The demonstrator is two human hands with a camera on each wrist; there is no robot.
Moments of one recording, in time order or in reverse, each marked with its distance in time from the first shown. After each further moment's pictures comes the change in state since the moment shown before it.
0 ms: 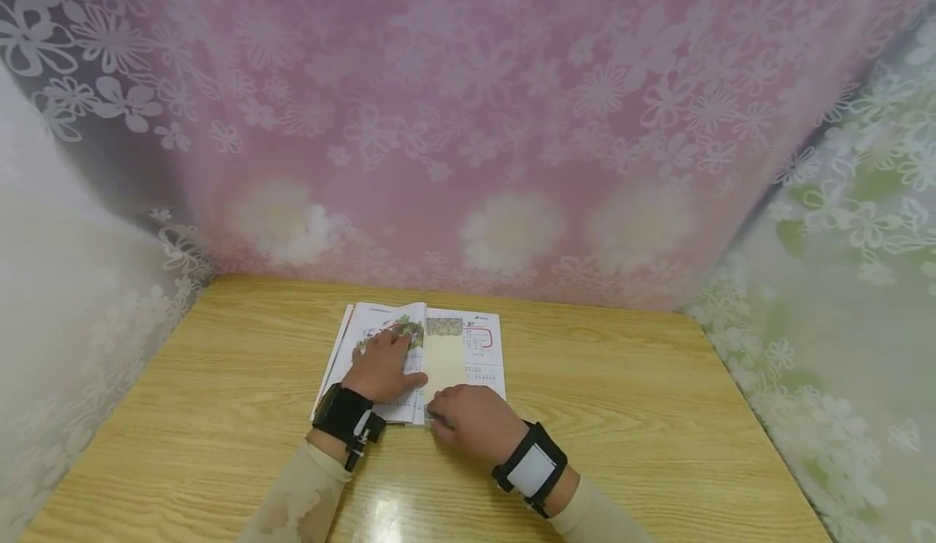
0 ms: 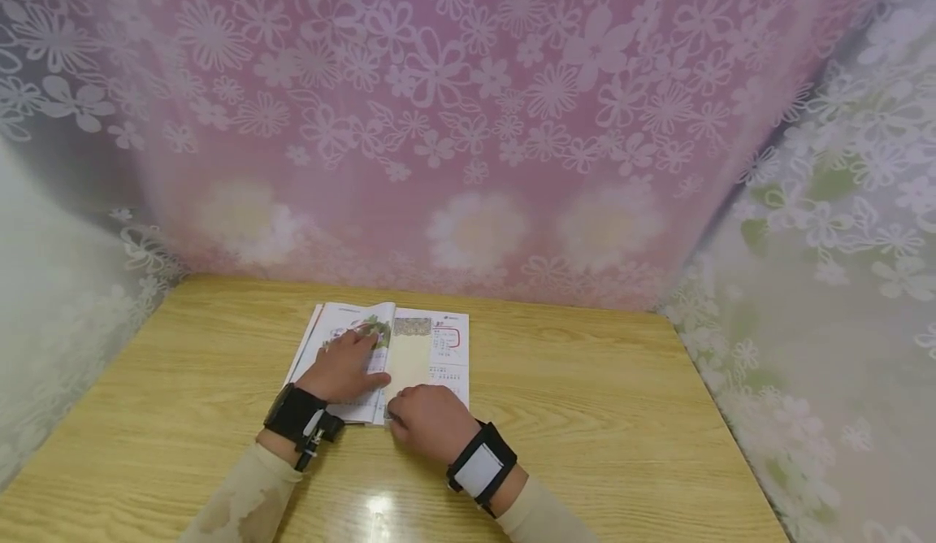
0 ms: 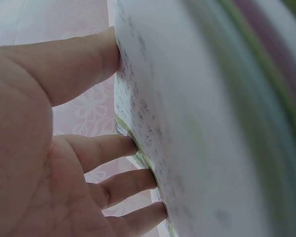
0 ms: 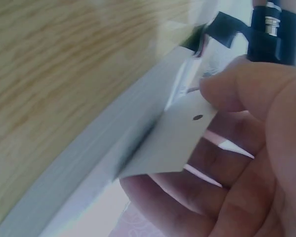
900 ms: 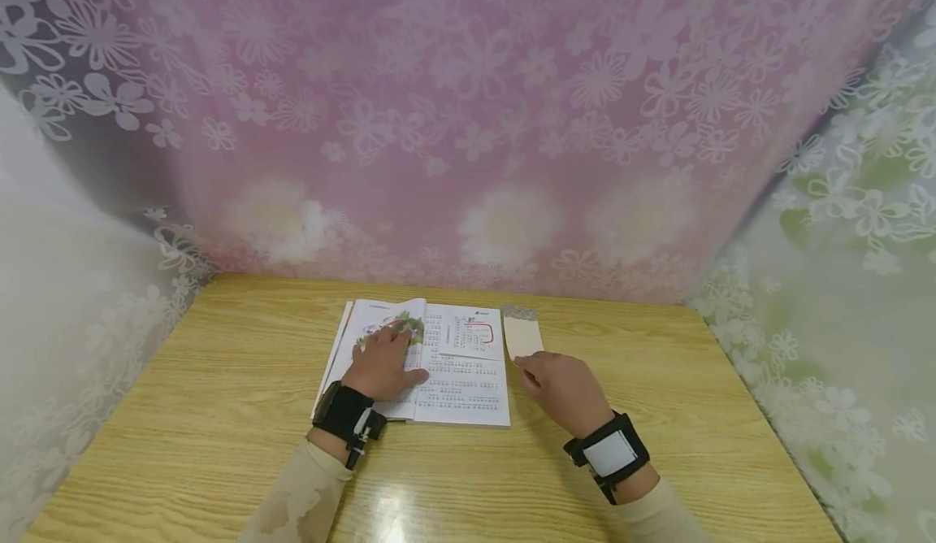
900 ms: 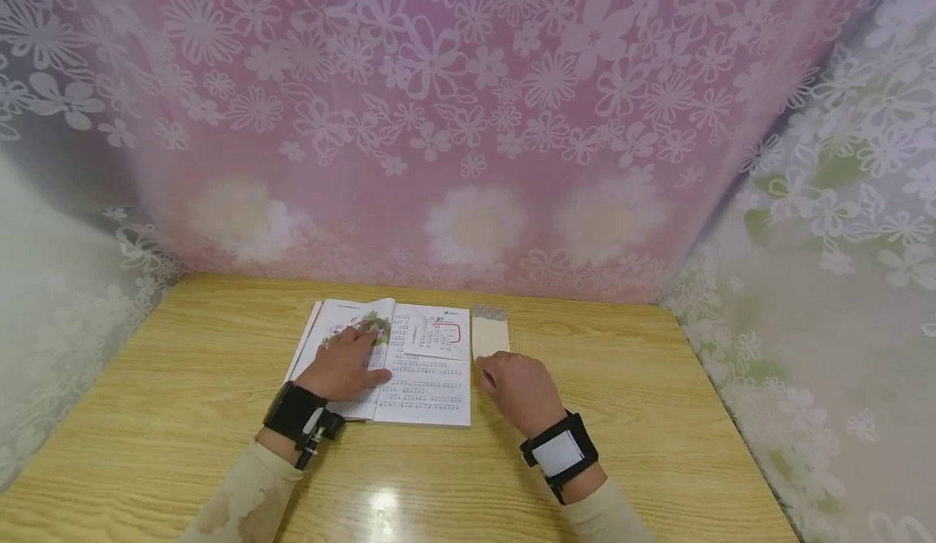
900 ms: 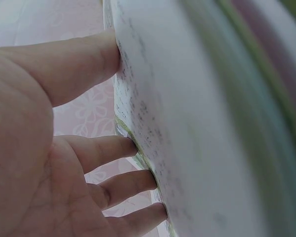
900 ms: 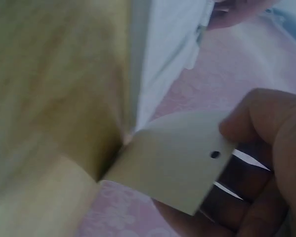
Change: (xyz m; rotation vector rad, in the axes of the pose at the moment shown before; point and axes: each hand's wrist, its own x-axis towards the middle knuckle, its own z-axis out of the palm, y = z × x) left_hand 0.001 0.000 0.003 -0.009 -0.004 -0.002; right_hand -0.066 0.075 -0.034 -0.149 0.283 0.257
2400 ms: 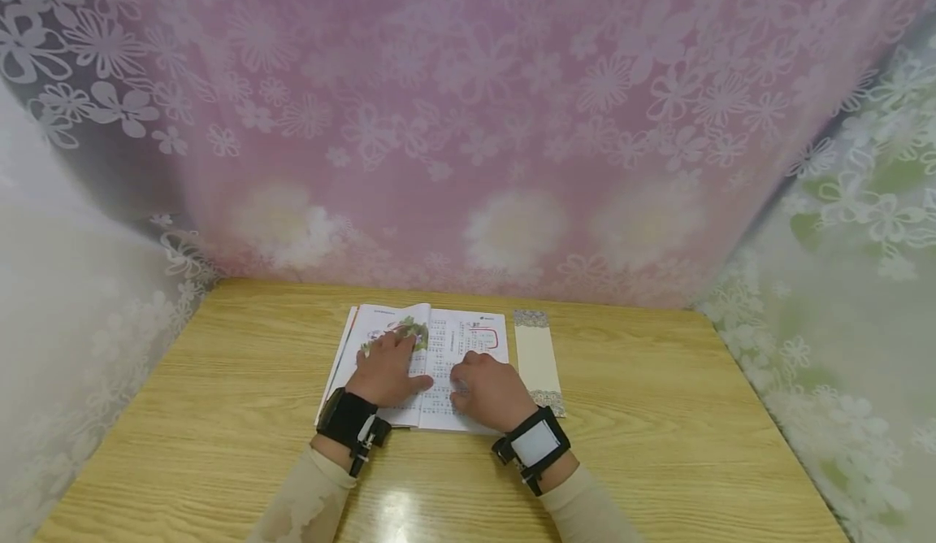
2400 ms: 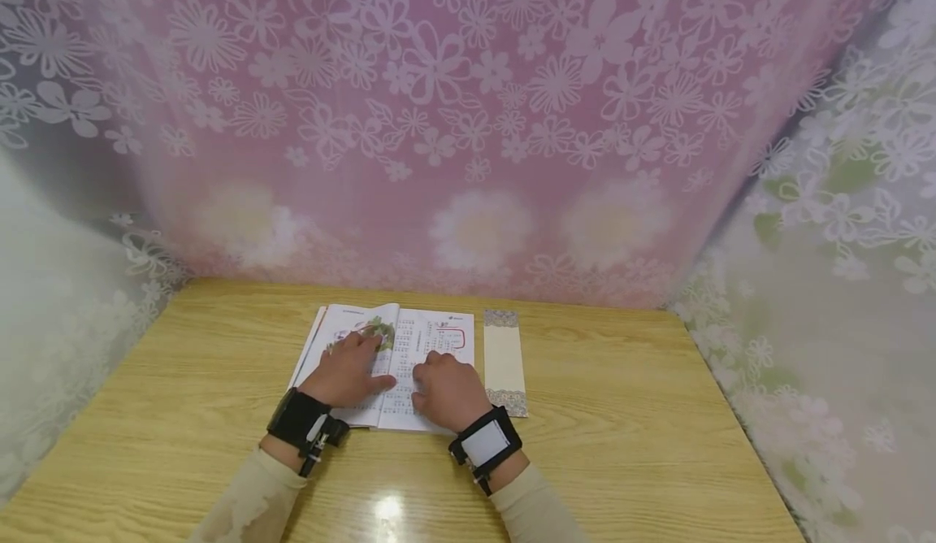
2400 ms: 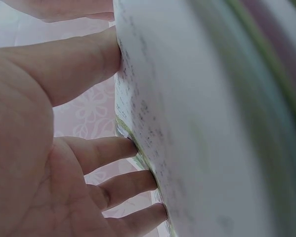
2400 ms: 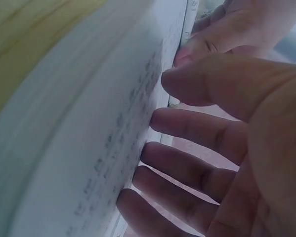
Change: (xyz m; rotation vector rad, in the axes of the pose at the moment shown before) left_hand 0.006 -0.003 0.006 0.040 0.010 -0.034; right_hand 0.053 -0.065 0.050 0.079 -0.249 -0.012
